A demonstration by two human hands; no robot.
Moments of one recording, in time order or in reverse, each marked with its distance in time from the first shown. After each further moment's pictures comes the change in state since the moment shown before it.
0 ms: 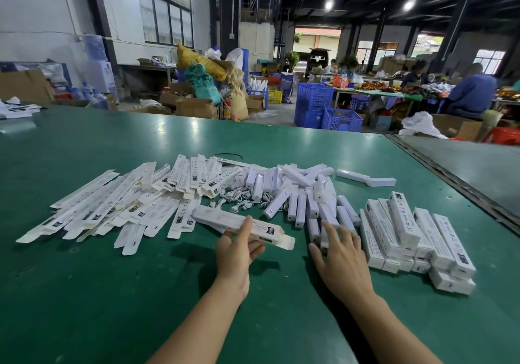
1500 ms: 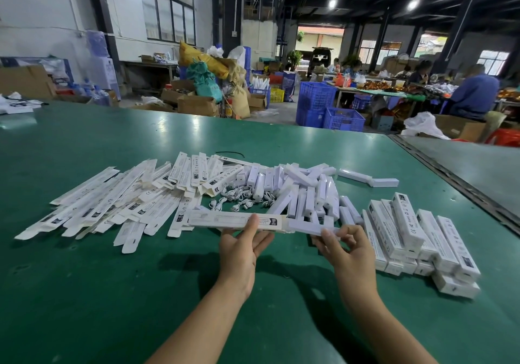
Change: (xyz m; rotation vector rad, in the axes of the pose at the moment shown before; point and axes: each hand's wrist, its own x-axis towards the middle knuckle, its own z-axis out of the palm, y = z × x) left_hand -0.004 0.003 0.007 -0.199 -0.117 0.057; right_hand -0.013 -0.023 -0.020 1.450 0.167 0.237
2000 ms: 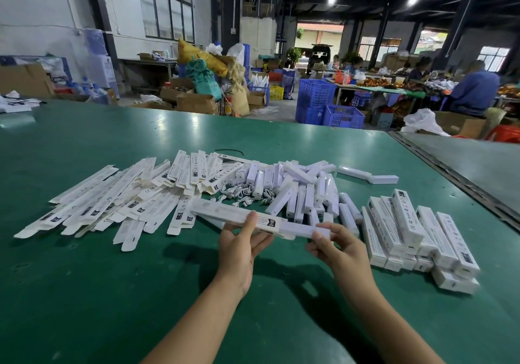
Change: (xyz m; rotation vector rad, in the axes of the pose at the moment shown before) left_hand 0.003 0.000 -0.004 0.044 0.002 -0.042; right_hand 0.001 0.000 -0.003 -0.086 -0.164 0.064
